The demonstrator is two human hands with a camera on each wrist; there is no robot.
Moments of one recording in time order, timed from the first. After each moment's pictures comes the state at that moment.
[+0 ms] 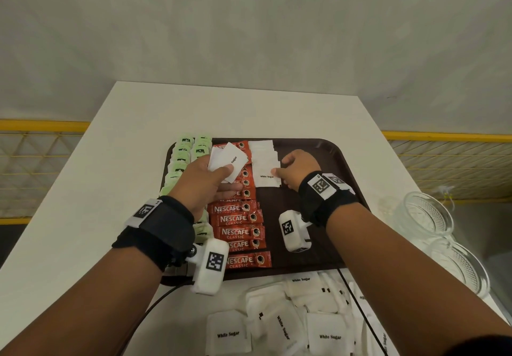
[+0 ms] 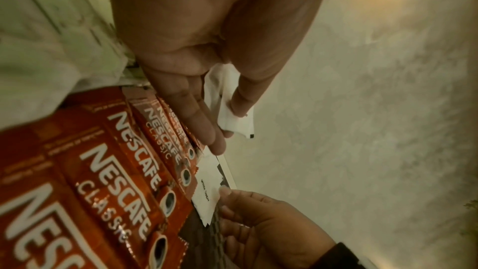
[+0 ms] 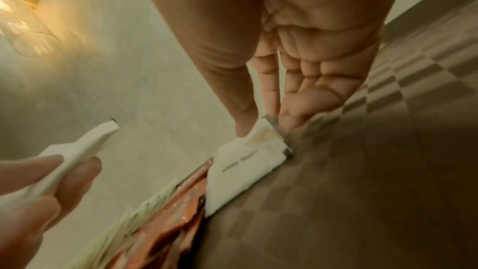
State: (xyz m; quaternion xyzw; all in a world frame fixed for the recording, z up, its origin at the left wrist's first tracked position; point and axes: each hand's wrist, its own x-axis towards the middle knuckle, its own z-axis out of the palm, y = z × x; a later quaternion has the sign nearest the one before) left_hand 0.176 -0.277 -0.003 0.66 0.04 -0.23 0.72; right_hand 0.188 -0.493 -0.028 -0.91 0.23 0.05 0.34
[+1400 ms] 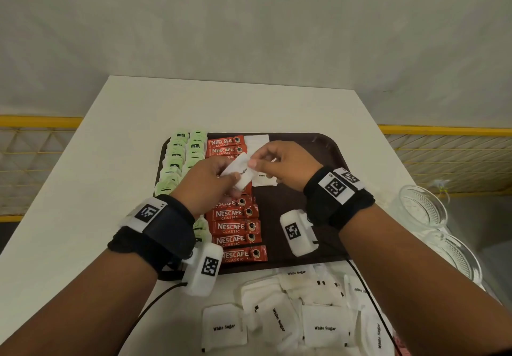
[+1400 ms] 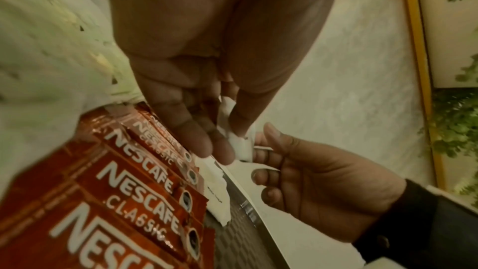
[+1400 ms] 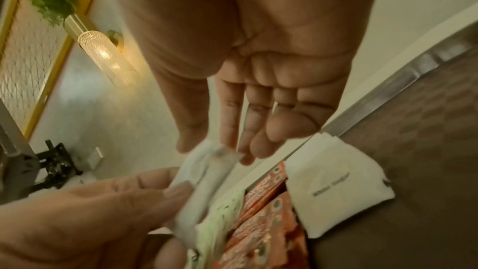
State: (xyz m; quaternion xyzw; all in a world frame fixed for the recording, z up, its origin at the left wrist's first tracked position) left_hand 0.165 -0.279 -0.002 0.80 -0.11 -0.20 0.55; right_hand 0.155 -0.472 0.017 -0.91 0.01 0.07 0.41
